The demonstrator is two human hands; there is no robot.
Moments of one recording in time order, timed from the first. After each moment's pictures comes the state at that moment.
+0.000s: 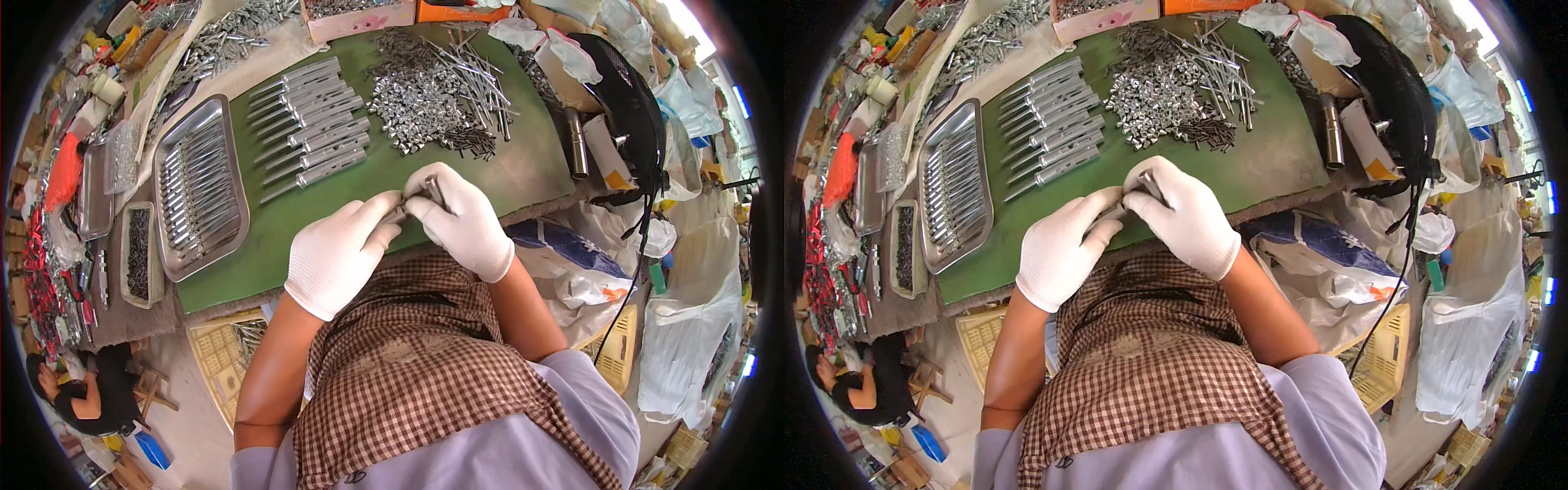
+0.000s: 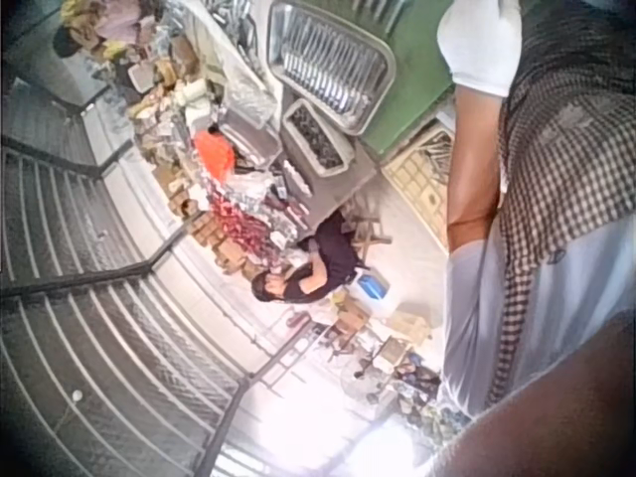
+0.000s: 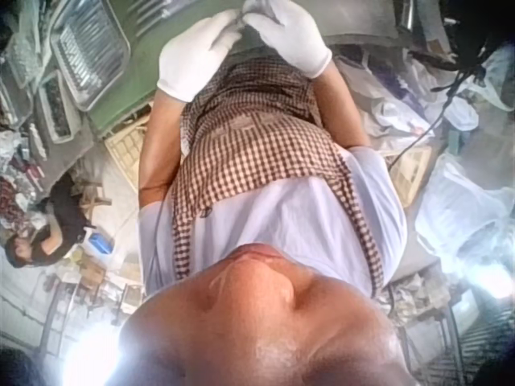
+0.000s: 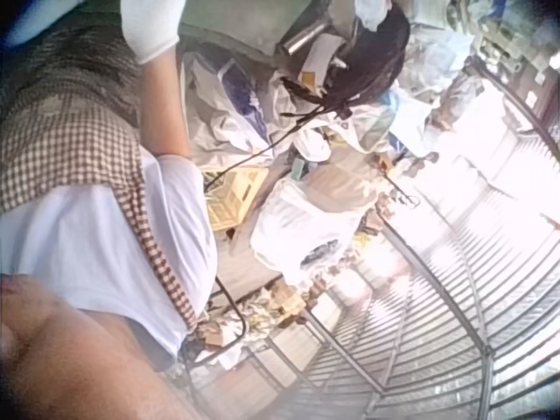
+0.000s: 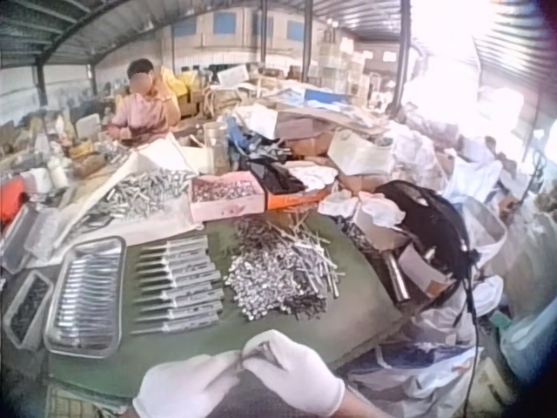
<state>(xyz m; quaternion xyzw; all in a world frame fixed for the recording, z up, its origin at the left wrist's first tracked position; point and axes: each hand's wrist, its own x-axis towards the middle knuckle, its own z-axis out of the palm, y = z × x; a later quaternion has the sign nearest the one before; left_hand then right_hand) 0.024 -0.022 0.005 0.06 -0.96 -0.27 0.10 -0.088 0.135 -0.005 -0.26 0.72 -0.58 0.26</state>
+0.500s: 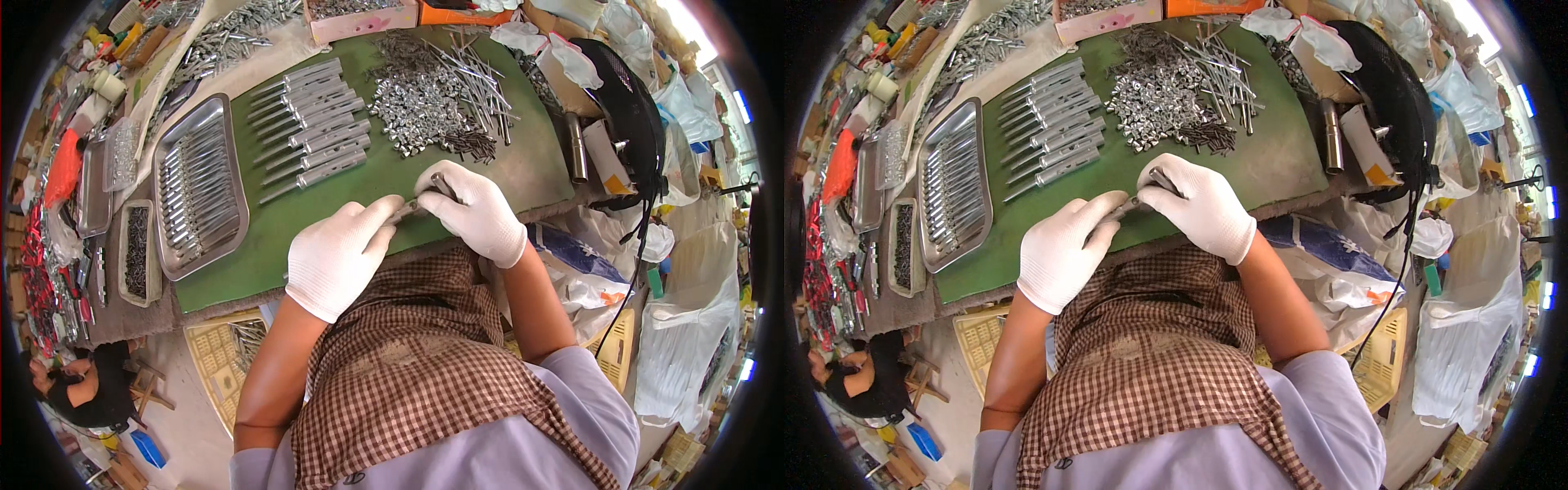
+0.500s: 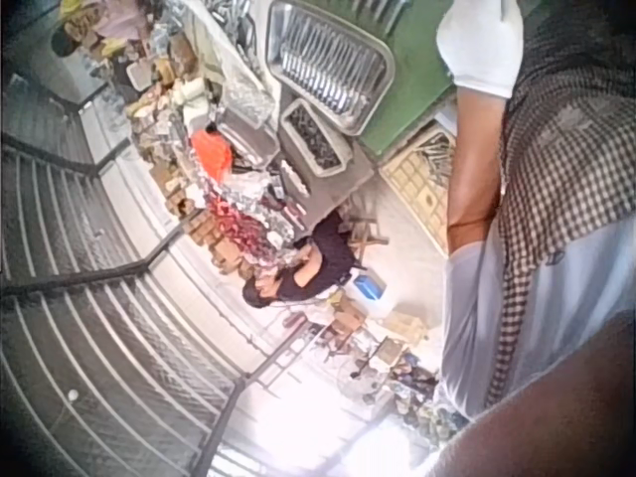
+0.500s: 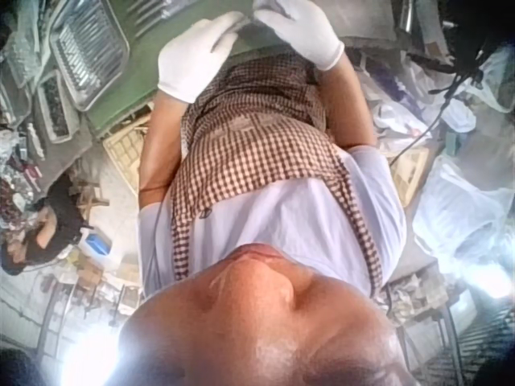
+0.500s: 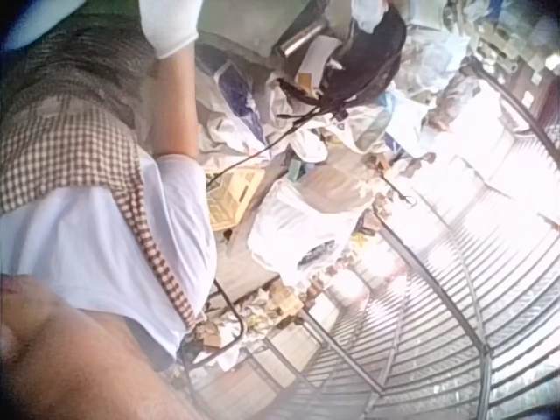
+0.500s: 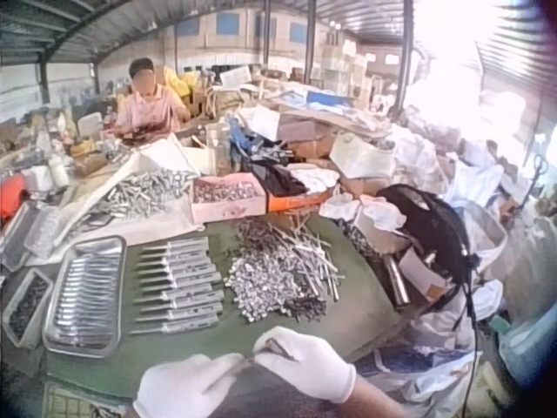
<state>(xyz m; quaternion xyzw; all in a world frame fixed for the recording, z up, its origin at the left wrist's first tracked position) 0.024 -0.017 0.004 0.08 -0.97 -0.22 0.11 -0.112 0.145 -0.001 -0.30 0.75 -0.52 0.26</state>
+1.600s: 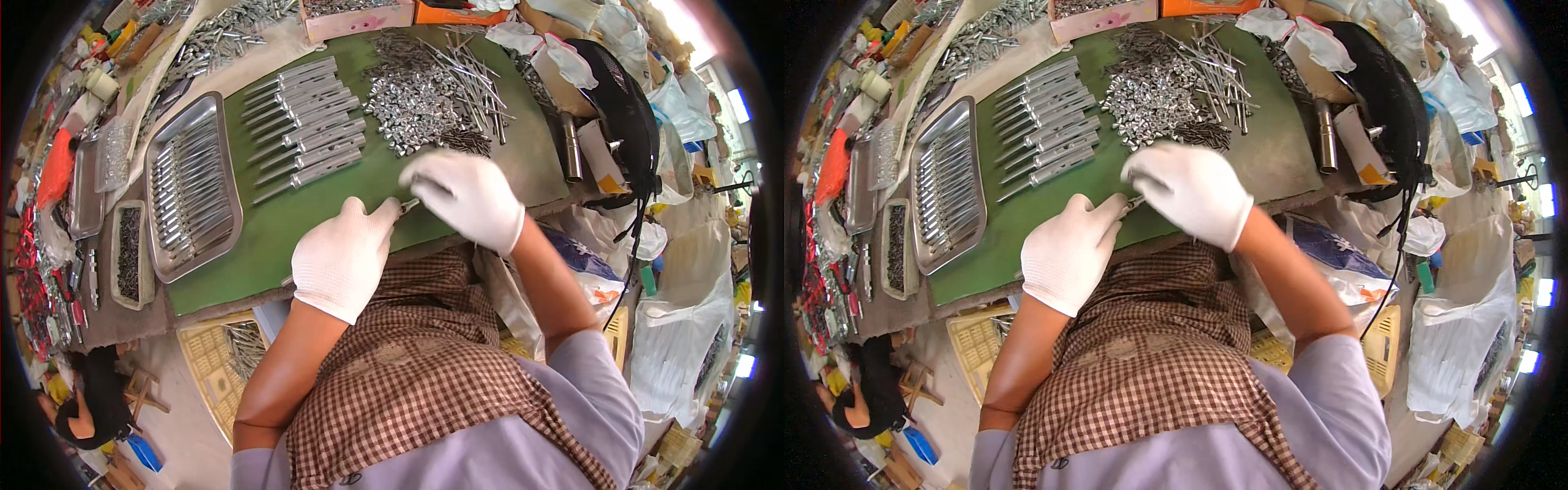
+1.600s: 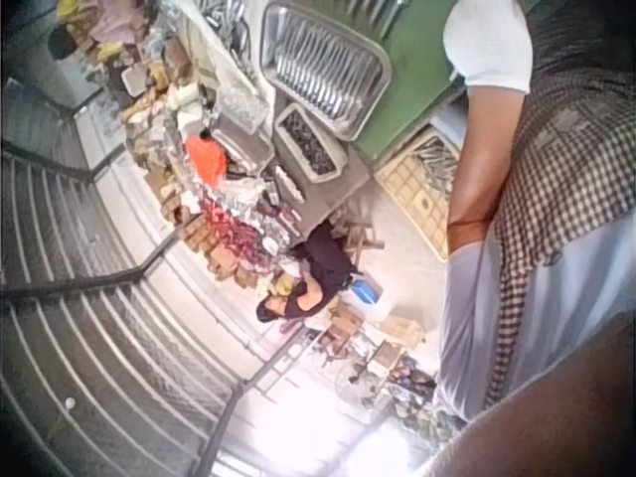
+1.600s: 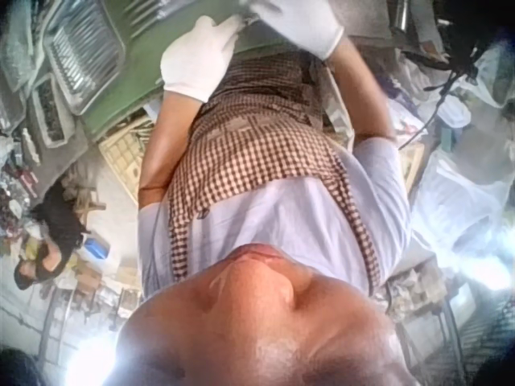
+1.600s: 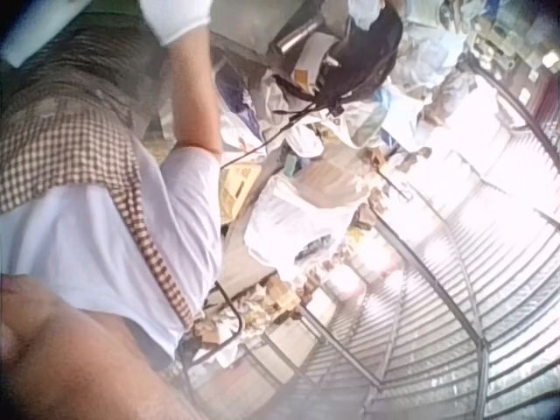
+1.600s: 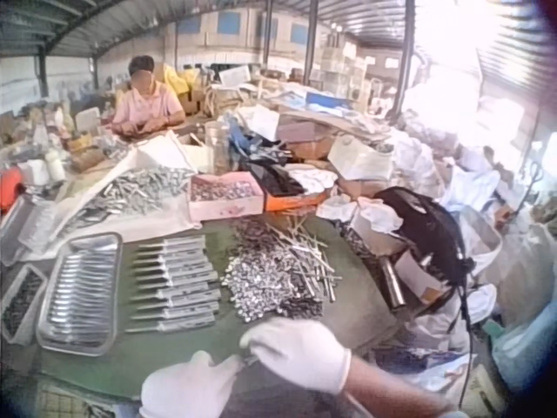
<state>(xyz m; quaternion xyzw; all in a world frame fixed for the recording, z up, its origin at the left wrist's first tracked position) 0.018 -0.003 0.002 0.11 -0.99 -0.11 0.05 -0.133 0.136 0.001 -0.53 0.77 -0.35 0.04</state>
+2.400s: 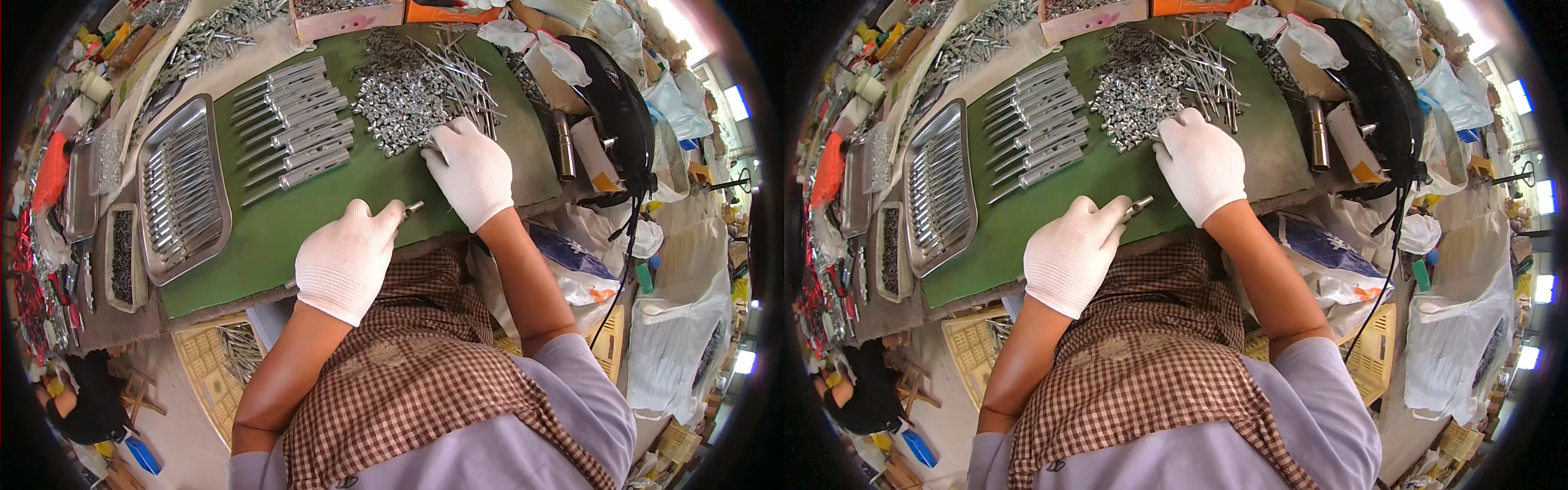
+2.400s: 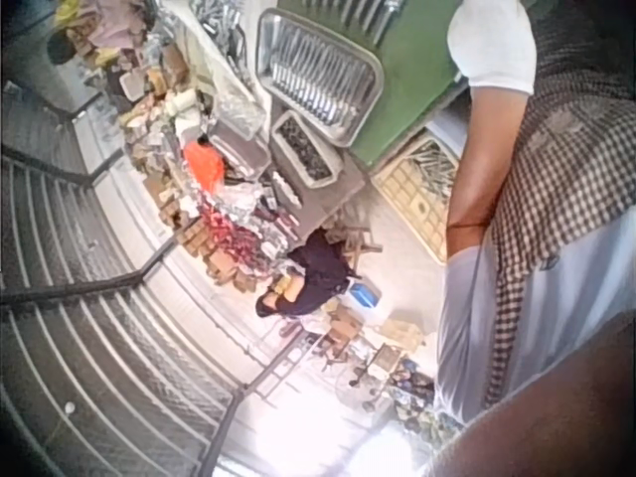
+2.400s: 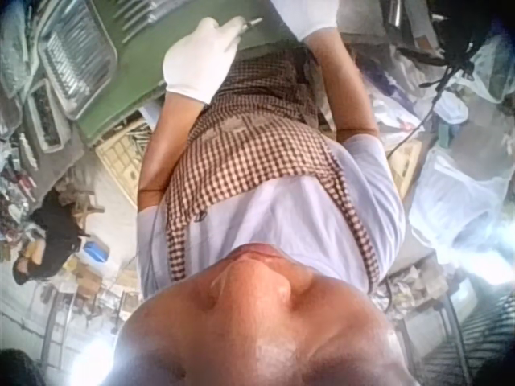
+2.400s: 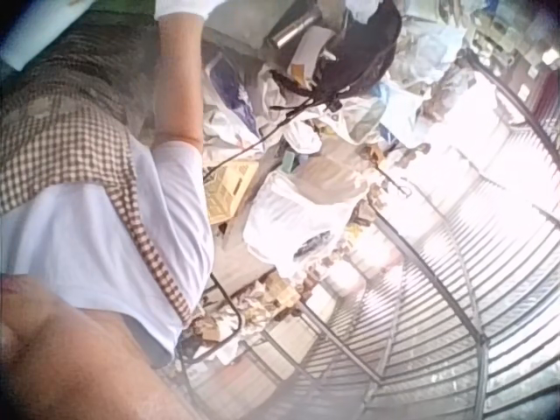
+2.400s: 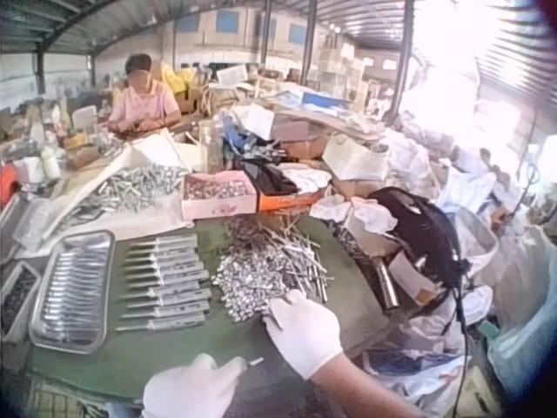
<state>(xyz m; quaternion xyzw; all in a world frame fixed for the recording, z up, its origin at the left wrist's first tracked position) 0.011 0.010 -0.002 0.10 -0.99 -0.13 0.06 -0.147 0.133 -0.013 -0.34 0.92 -0.16 -0.07</state>
